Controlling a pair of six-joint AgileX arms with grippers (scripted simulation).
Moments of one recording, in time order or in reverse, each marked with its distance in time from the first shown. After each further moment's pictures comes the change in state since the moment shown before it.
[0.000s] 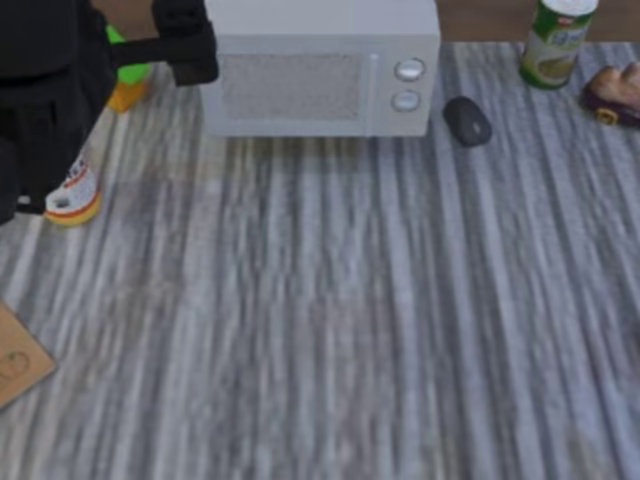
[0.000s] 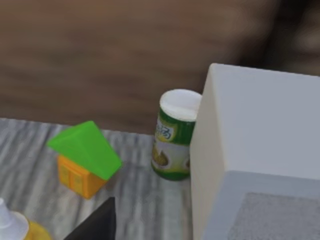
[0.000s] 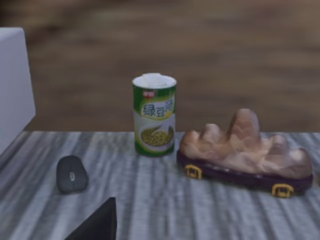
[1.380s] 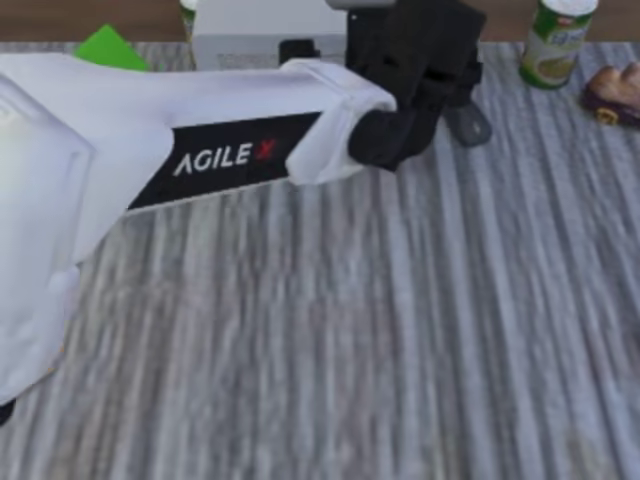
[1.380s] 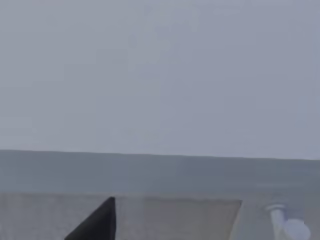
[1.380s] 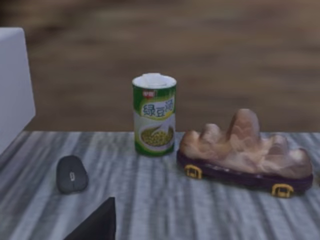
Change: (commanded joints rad) left arm -0.256 0.934 0.691 -0.008 -0.228 -0.115; right arm 0.000 0.000 0.000 0.000 0.000 0.000
